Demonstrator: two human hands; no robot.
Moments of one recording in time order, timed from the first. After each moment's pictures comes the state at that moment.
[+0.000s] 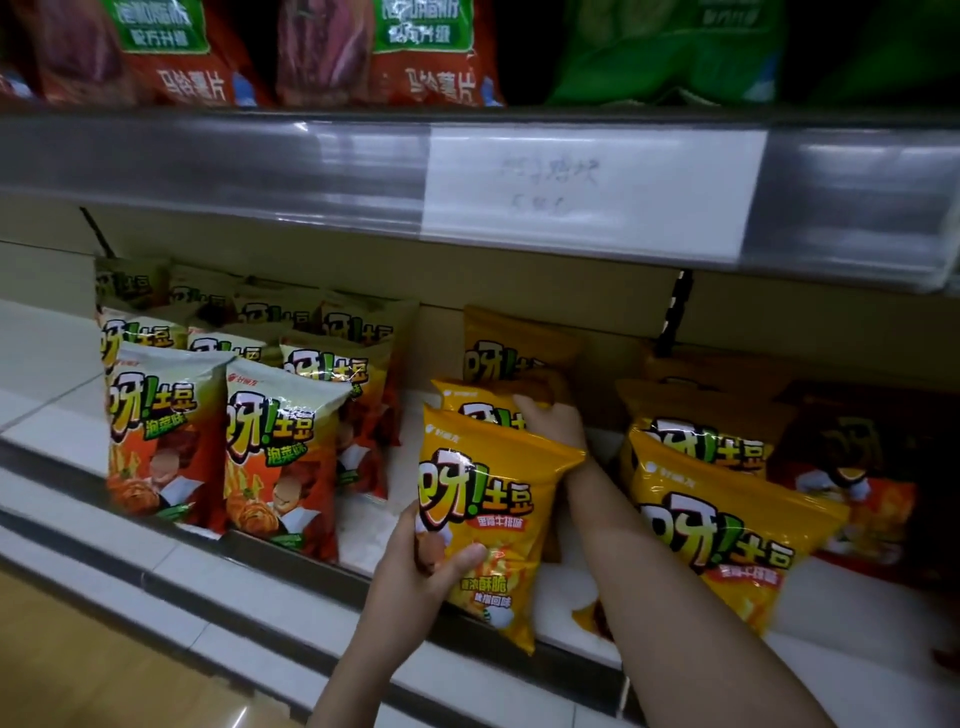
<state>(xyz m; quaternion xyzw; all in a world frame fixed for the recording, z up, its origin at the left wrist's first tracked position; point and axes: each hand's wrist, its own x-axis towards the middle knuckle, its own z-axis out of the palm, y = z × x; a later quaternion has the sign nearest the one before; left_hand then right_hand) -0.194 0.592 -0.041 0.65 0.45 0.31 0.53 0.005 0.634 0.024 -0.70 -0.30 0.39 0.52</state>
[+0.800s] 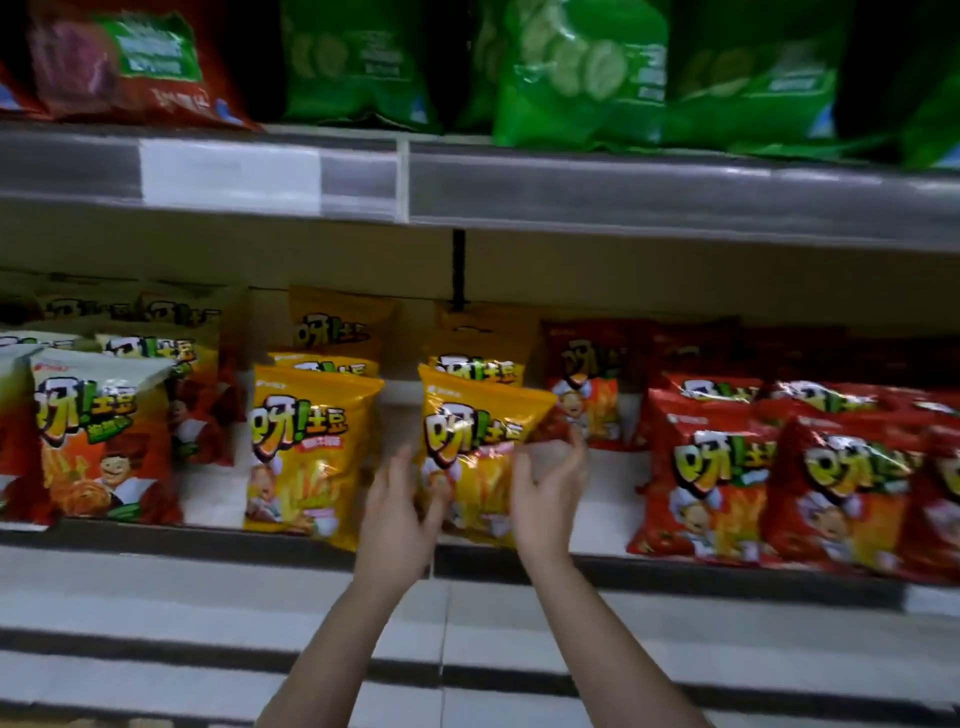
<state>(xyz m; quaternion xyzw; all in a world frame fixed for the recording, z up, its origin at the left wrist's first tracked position) -0.092 0.478 -0.025 0.80 0.38 0.32 0.32 0.032 0.406 -0.015 -0.75 -0.21 0.07 0.62</state>
